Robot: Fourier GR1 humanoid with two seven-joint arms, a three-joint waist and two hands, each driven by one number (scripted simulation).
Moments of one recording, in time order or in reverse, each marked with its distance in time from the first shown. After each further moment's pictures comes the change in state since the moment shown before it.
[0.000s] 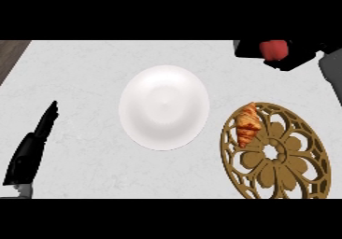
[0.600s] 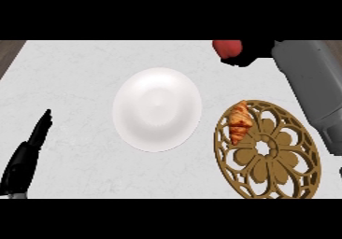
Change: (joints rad) left arm 0.056 -0.008 0.034 0.009 -0.006 -0.004 -0.025; right arm -0.087 0.183 0.013 -0.125 -0.047 0.196 0.025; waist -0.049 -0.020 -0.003
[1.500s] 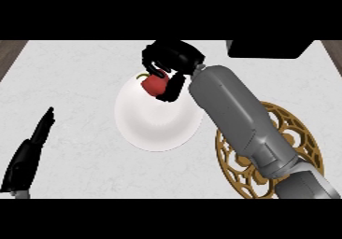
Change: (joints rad) left arm -0.019 -0.021 0.014 0.006 -0.027 -0.020 -0.005; right arm 0.019 0.328 0.226 -0.115 0.021 -0.015 0.409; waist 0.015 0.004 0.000
